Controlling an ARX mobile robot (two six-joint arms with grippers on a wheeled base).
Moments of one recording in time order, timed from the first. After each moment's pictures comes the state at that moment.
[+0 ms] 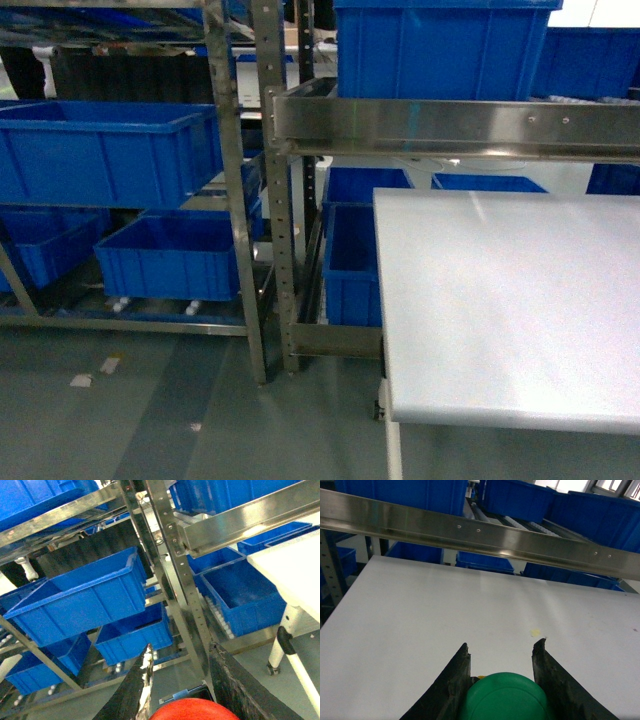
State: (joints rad) left arm -0.03 1.07 0.32 0.63 0.05 0.34; right arm -0.26 0.98 0.28 0.56 -0.10 -0.20
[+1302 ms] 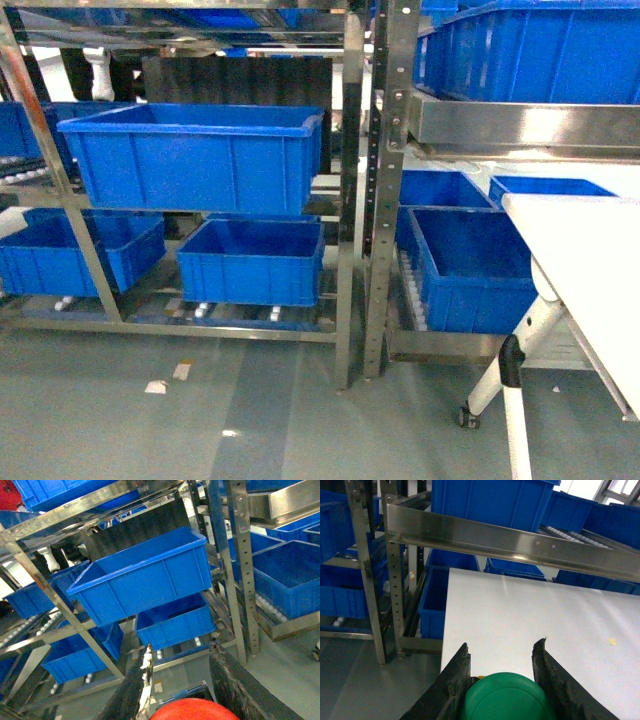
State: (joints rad) left arm -0.03 1.07 0.32 0.63 0.05 0.34; right arm -0.25 0.98 0.28 0.56 -0.10 -0.20
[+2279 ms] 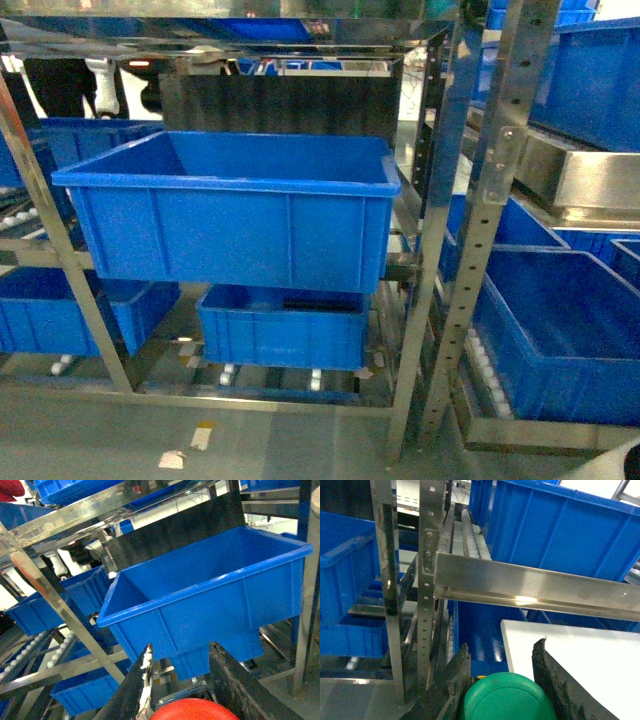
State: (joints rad) left arm -0.03 1.07 0.32 0.63 0.05 0.34; right arm -0.25 0.98 0.28 0.56 -0.09 -0.20
